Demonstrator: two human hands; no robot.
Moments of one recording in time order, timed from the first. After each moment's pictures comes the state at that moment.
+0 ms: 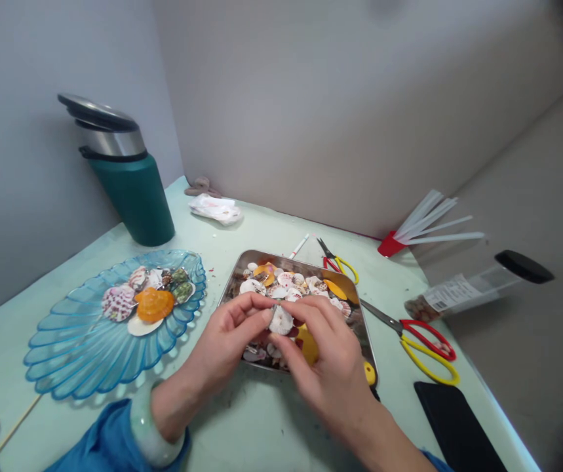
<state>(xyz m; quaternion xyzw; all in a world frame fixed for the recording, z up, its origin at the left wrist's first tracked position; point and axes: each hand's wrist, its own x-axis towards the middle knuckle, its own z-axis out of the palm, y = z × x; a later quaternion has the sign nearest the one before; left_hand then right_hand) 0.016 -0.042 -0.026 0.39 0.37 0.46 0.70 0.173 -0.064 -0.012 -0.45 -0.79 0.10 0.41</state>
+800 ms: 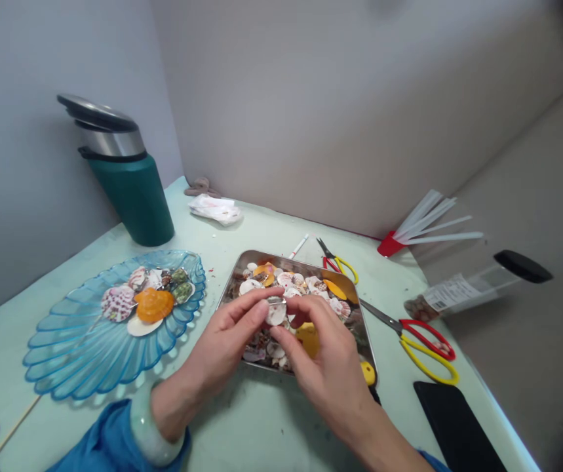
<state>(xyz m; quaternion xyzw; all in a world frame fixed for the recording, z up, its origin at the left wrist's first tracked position) 0.016 -0.041 -0.029 0.44 0.36 0.48 0.67 0.169 -0.065 -0.014 -0.49 -0.73 0.20 0.43</state>
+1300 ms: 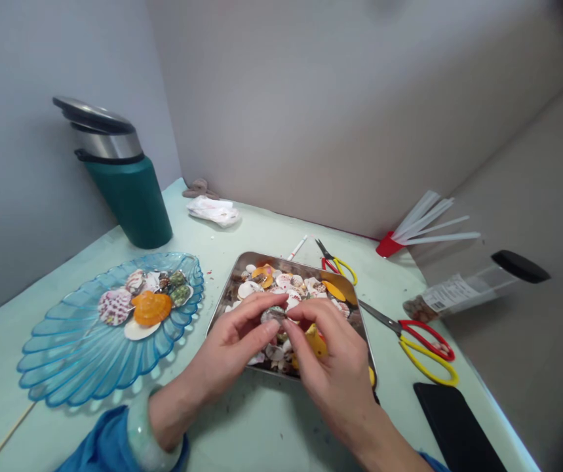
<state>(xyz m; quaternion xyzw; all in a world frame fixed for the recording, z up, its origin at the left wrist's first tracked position) 0.011 -0.042 -0.029 0.58 0.37 0.46 0.56 0.172 -0.063 -0.010 -0.47 -0.73 0.14 0.48</state>
